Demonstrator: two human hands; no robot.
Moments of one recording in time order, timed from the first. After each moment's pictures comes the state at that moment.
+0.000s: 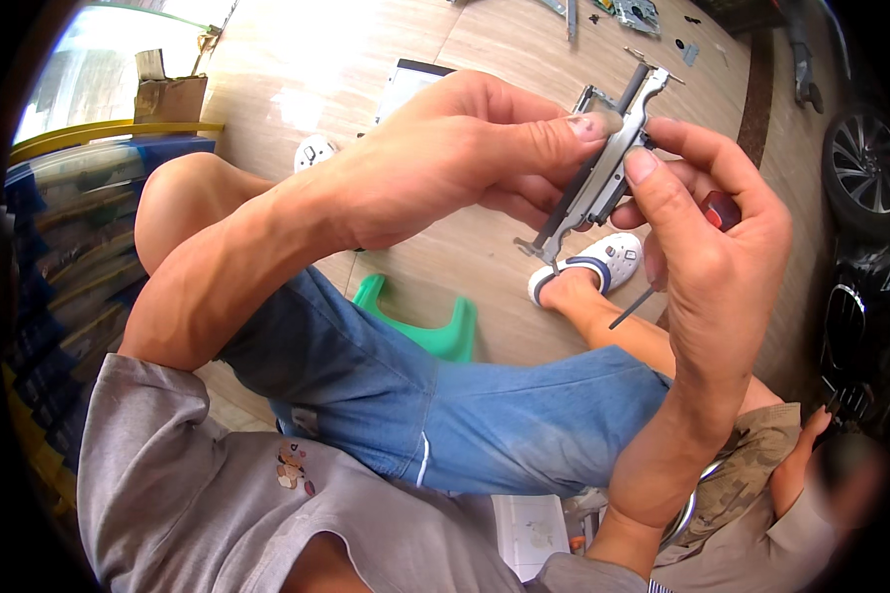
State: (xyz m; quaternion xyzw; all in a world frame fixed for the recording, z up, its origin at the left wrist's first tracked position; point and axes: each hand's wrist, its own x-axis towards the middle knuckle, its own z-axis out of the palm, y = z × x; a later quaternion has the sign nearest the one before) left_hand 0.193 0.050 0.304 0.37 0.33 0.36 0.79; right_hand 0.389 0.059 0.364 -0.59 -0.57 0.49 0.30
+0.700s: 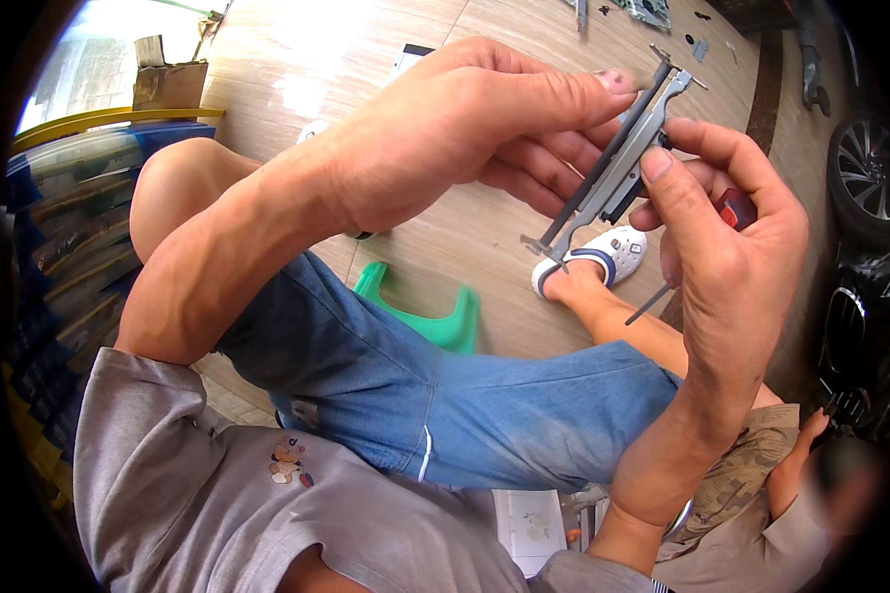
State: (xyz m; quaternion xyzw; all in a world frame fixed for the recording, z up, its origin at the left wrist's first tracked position) left_hand 0.189 0.053 0.320 0.32 0.38 0.36 0.79; right_hand 0.388 0.060 0.360 -0.61 -0.58 0.46 0.28
